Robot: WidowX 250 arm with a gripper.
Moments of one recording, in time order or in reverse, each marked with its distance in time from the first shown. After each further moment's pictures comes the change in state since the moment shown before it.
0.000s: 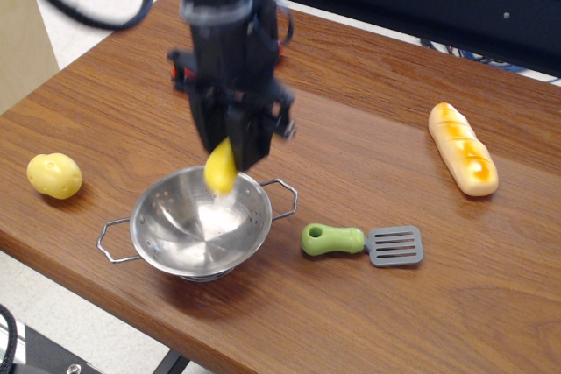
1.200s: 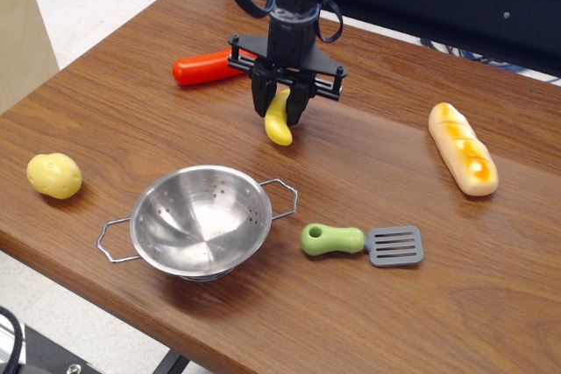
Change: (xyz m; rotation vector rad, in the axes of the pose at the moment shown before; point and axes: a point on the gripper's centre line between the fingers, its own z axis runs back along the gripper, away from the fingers) arm 0.105 0.053 -0.064 0.226 -0.074 0.313
